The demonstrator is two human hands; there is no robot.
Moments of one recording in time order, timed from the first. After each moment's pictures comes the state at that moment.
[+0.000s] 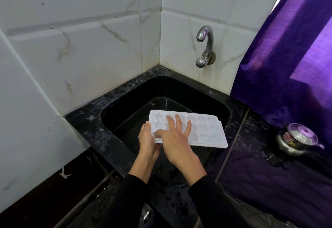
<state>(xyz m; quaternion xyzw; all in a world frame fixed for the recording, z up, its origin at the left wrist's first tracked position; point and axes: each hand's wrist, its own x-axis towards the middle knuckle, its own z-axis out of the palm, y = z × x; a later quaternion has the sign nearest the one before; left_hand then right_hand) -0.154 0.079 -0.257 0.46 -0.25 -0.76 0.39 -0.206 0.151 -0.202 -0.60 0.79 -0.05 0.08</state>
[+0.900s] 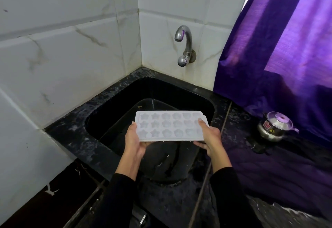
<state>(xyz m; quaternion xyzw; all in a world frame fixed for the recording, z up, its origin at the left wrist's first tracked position) -0.153 0.060 -0.255 0.43 -0.25 -0.80 0.35 -0.318 0.194 -0.230 0.01 0.73 -0.60 0.33</state>
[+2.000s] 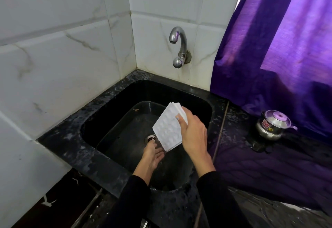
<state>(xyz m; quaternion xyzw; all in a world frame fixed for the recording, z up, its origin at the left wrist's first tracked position) -0.197 0.070 -0.315 0.52 -0.29 -0.79 0.16 -0.277 0.167 -0.214 -0.35 0.85 -0.38 0.00</state>
